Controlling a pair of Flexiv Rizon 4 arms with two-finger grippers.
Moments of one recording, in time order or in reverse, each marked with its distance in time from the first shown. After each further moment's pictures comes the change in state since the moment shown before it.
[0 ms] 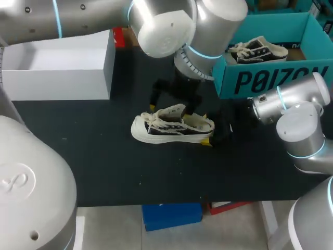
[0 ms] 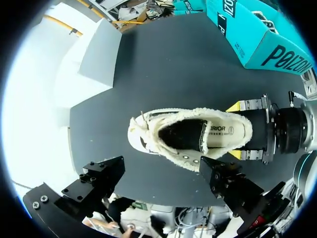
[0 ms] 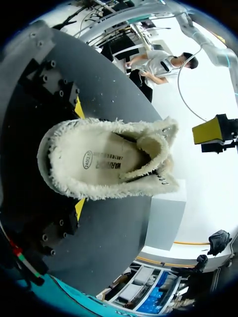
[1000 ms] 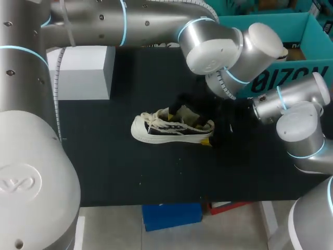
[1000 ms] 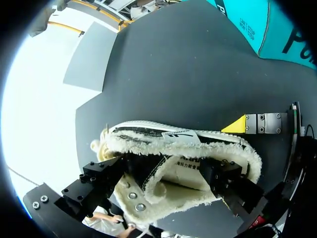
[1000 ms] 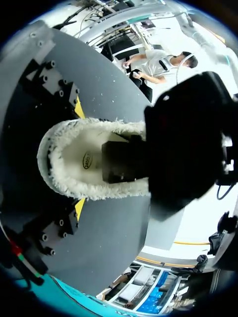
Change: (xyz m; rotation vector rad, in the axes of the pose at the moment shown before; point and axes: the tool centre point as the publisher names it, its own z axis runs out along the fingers) left arm 0.061 -0.031 0.059 -0.011 -0.197 -0.037; right arm 0.000 0.000 0.000 0.000 0.000 0.000
